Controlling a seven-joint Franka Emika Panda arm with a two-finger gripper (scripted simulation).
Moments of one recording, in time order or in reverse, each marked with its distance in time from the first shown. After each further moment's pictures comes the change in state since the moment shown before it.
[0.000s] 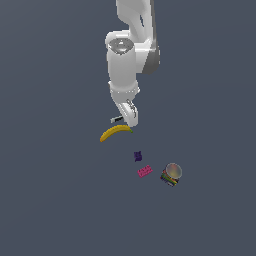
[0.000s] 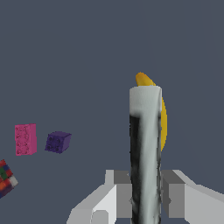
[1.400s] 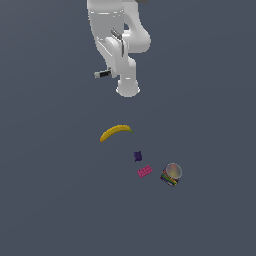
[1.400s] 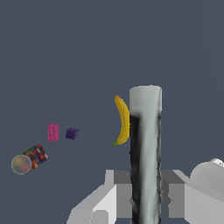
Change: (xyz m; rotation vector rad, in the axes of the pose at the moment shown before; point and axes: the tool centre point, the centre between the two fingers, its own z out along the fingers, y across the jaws) arm 0.021 0.041 -0.192 0.000 0.001 0.000
